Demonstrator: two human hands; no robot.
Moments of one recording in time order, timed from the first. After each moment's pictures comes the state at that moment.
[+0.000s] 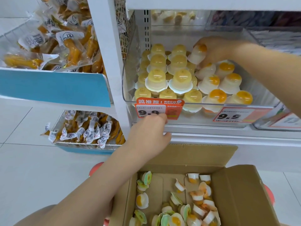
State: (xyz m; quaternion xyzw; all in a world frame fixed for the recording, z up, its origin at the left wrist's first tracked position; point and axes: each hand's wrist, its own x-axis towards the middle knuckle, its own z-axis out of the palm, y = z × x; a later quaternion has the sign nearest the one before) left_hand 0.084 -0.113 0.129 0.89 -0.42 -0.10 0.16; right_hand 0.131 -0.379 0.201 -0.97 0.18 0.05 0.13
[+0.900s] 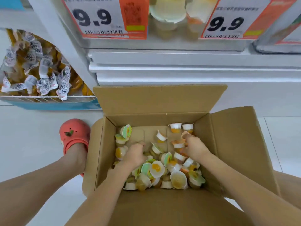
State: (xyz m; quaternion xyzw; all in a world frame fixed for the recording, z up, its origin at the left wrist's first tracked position) left_hand -0.016 -0.075 -0.188 0.85 -0.26 -0.44 0.14; right_hand -0.147 -0.268 -0.164 -0.84 0.36 0.28 0.28
